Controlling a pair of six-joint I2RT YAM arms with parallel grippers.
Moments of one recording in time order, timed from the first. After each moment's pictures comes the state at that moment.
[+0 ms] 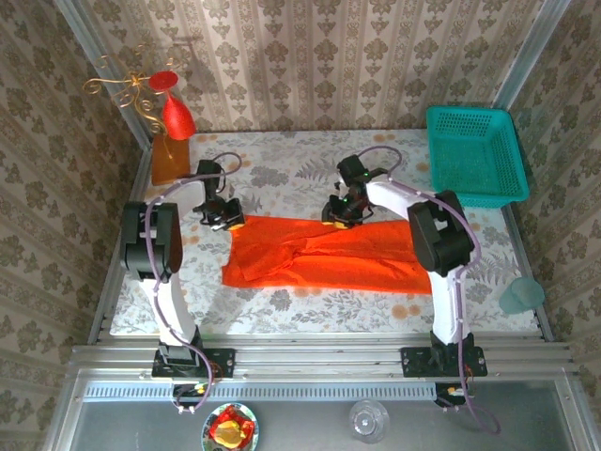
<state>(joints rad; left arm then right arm) -0.14 1.93 1.32 -0.75 0.34 -0.34 0.38 2.07 1.51 -0.70 -0.36 0.55</state>
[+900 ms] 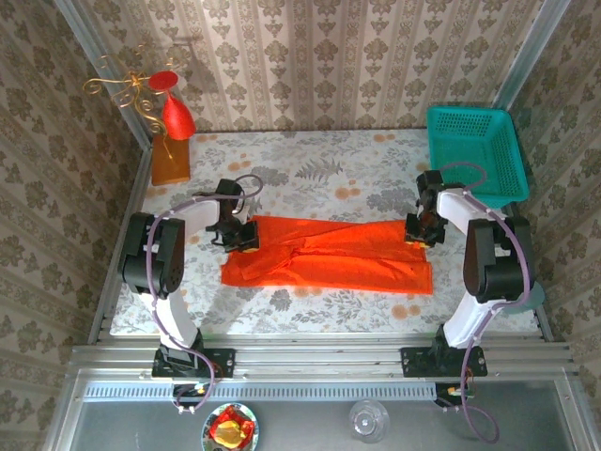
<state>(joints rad) -0.29 1.82 1.10 -0.71 0.38 -0.35 0.00 1.76 1.12 -0.85 -0.01 0.29</state>
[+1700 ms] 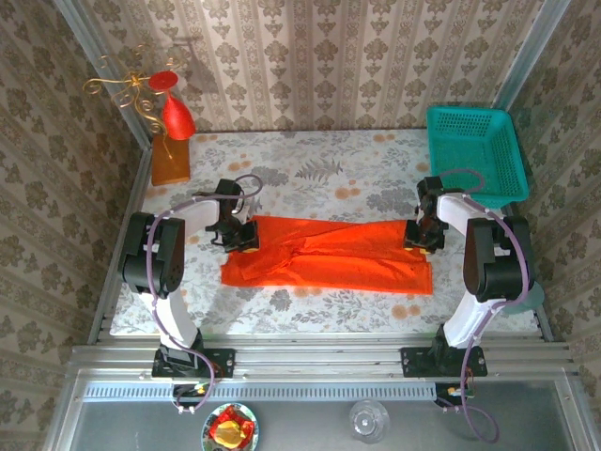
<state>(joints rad) -0.29 1.83 1.10 -0.71 0.39 -0.35 -0.02 1.76 1.07 -0.82 -0.06 0.27</state>
